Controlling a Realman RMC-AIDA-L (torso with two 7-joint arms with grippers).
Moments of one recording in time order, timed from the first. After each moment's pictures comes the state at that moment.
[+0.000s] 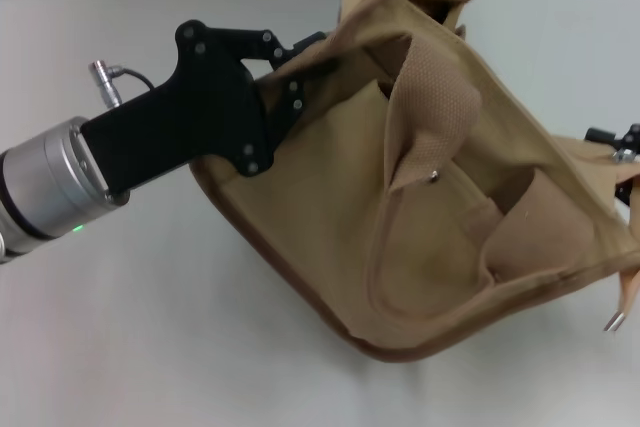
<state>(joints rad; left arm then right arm) -0.61 -2.08 0.76 0.20 1.49 1.86 -0.18 0.34 2.08 -0.36 -0.82 -1.98 -1.88 1.02</state>
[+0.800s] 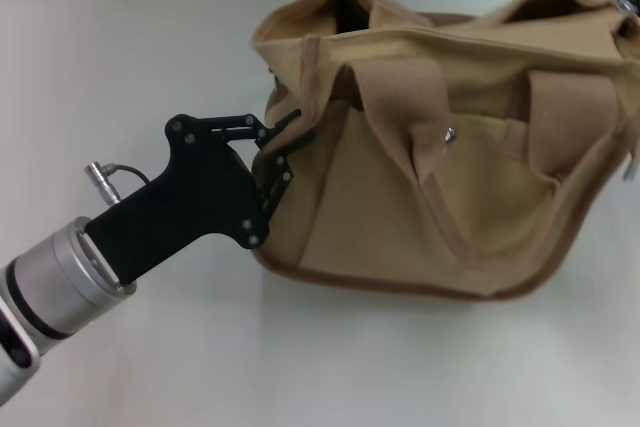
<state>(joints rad) -0.52 -2.08 0.75 -0.06 1.47 1.83 0.10 0.46 2.08 -0.41 -0.86 -1.84 -1.66 1.17</state>
